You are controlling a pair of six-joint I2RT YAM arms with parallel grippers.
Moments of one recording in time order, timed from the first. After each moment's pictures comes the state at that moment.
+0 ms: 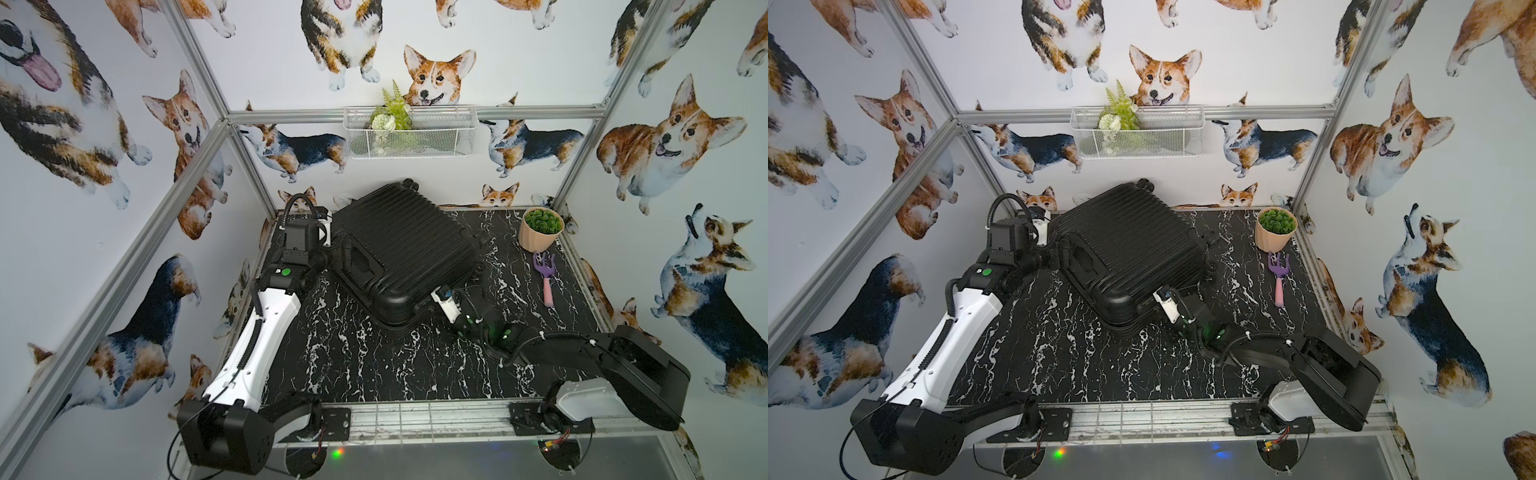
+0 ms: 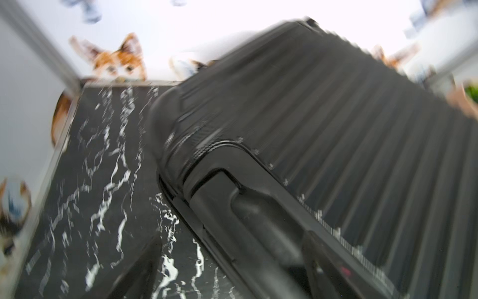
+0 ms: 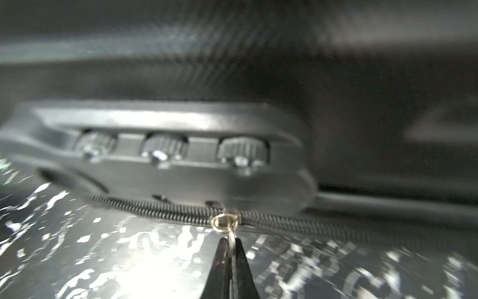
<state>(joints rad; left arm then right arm) -0.18 1.21 1.18 -0.59 0.11 0.01 0.86 1.34 0.48 0.31 0.00 0.12</state>
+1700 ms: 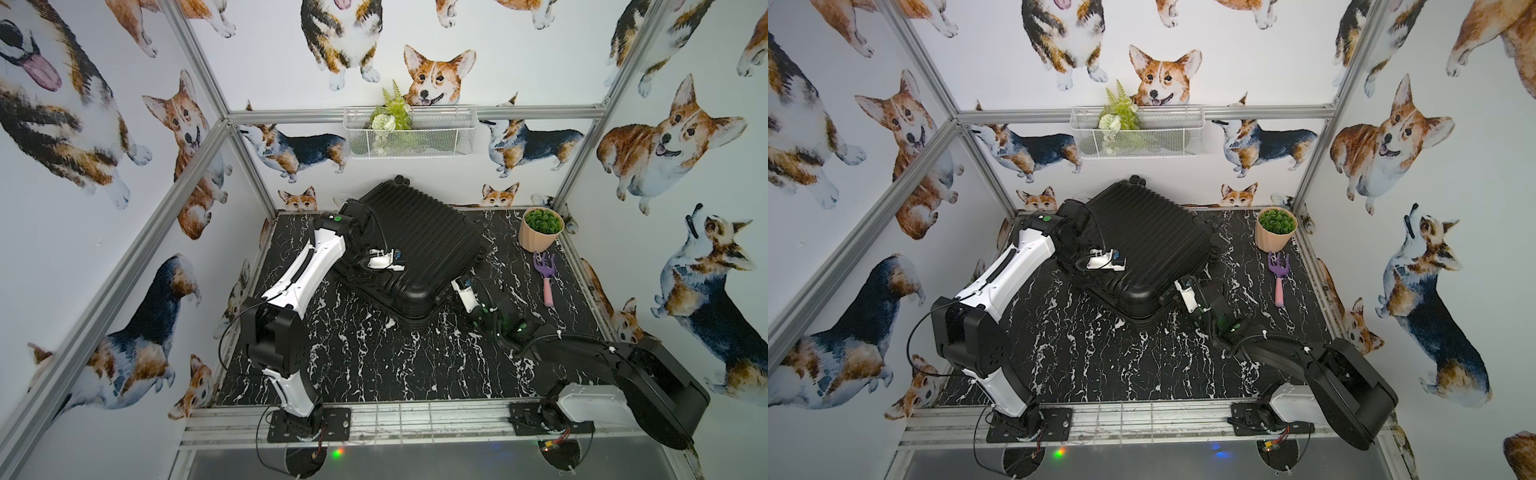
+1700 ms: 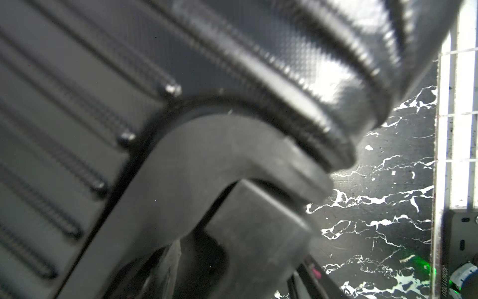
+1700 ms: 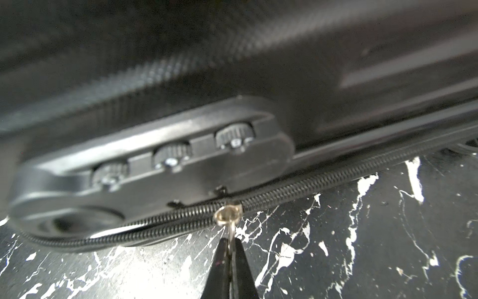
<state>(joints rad) -0.37 1.74 1.67 -1.30 0.32 1.29 0.73 1.25 0.47 0.20 -0.03 0.13</state>
